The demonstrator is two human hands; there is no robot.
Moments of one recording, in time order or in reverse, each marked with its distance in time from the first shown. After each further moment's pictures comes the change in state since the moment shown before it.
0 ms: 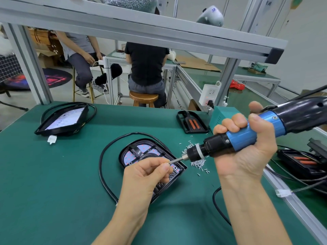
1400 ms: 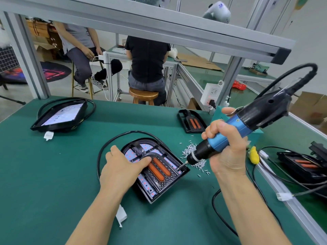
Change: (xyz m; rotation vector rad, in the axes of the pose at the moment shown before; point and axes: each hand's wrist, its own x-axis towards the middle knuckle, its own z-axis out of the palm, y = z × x) left_hand 0.056 -0.009 -0.044 1.036 0.281 -0.300; right_hand 0.024 0.032 -0.038 -0.366 -0.138 -0.004
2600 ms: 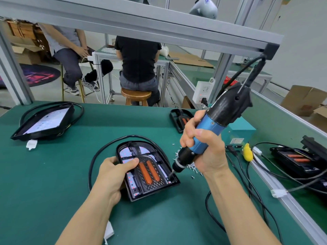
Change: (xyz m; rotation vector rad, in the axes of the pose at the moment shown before) left_hand 0.016 -0.001 0.017 -0.935 -0.244 -0.211; right_hand 0.007 0.012 -0.003 0.099 -0.344 0.202
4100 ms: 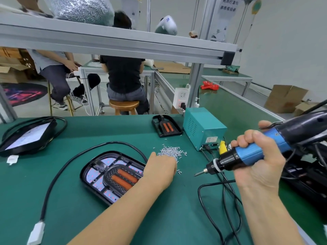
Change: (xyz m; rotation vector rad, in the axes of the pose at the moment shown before) left_hand -0.022 -0.030 0.137 1.829 -0.371 0.886; right_hand -0.073 -0.104 -0.044 -0.025 0.620 -0.372
